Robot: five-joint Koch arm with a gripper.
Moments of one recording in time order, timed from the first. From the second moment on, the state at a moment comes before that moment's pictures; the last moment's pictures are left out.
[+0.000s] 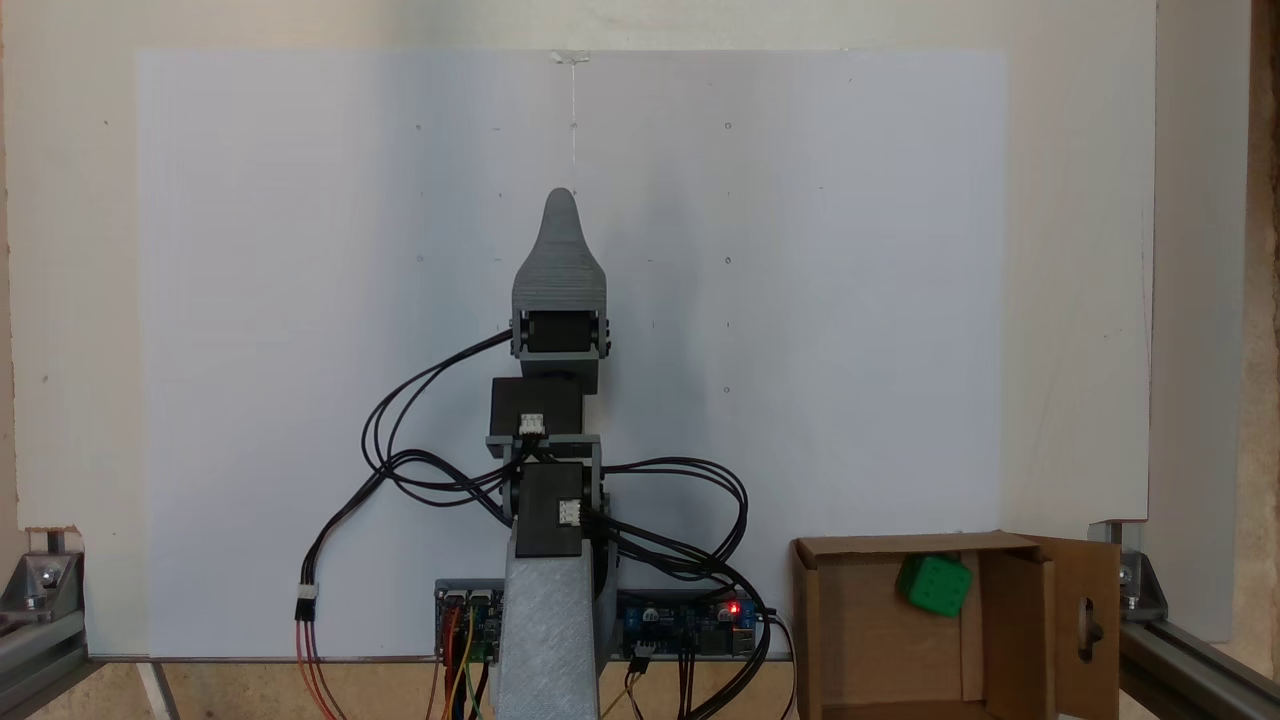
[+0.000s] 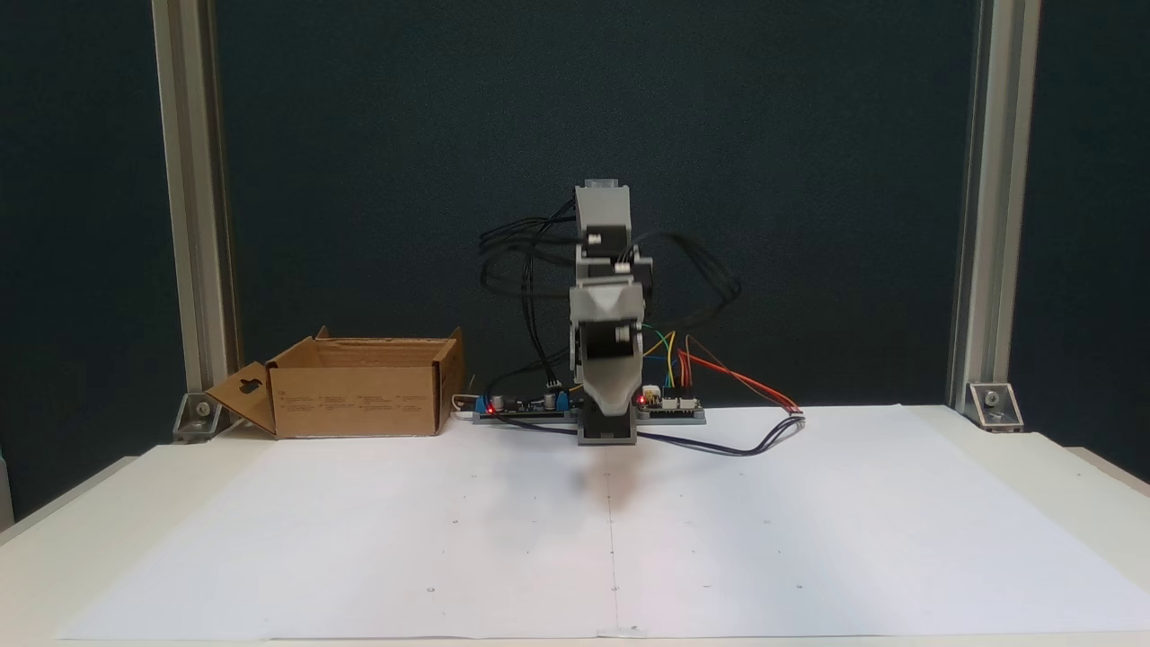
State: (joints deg) arm -1.3 129.5 150.1 -26.5 2.0
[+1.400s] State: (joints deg) arm 0.9 129.5 175.1 -74.4 2.0
